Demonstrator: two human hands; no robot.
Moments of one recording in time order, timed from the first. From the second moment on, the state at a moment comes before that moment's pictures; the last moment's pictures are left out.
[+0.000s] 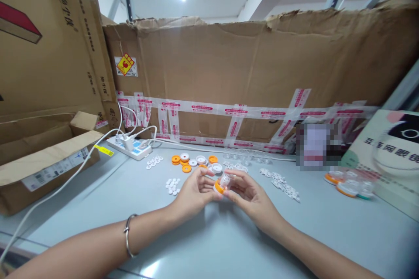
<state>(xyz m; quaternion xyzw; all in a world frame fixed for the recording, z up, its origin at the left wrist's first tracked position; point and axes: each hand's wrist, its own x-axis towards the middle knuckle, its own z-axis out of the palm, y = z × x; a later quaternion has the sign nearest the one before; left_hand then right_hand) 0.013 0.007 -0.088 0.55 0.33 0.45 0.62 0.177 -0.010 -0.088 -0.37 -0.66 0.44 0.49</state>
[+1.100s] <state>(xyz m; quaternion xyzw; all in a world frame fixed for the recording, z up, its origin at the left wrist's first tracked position) 0.014 0.001 -0.096 0.70 0.42 0.43 0.38 0.168 -0.013 -0.095 -0.40 -0.66 0.39 0.50</state>
